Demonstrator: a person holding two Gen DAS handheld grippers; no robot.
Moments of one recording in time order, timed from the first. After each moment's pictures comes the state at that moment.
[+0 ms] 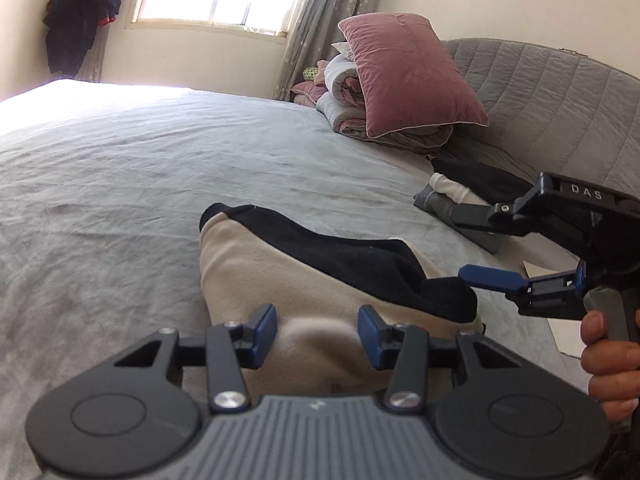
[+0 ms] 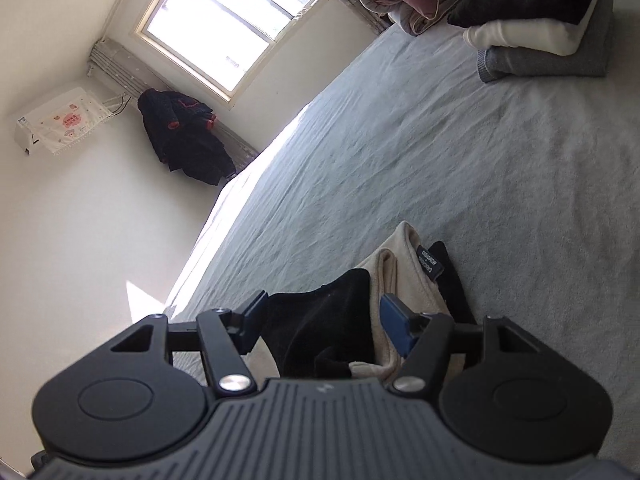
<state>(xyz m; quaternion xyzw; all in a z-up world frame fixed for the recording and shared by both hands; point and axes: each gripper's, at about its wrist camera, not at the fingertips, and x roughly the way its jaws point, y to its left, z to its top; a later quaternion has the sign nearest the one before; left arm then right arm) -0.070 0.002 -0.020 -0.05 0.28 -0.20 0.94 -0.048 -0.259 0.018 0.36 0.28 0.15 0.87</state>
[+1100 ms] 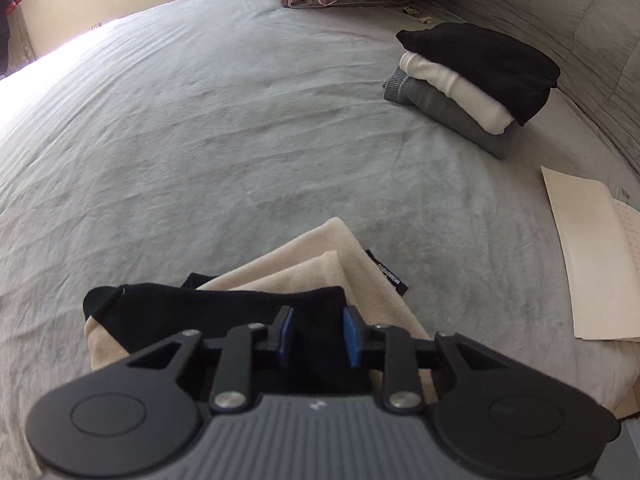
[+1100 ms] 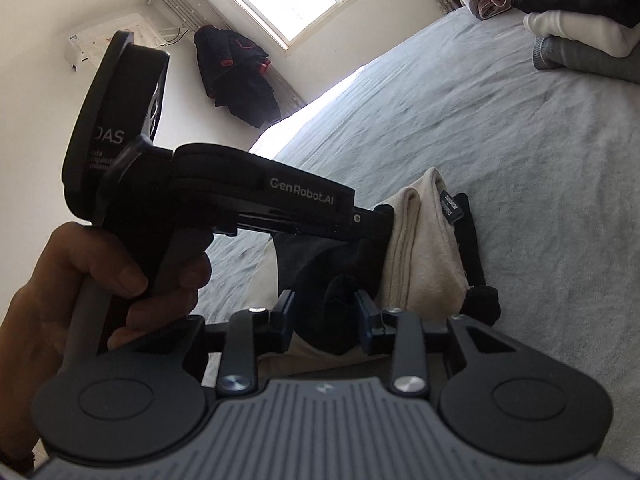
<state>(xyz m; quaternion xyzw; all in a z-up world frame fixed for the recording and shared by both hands) 0.044 -0.130 0.012 0.08 0.48 -0.20 0.85 -0.058 -0.250 -0.014 0.28 0.30 0.23 0.88</state>
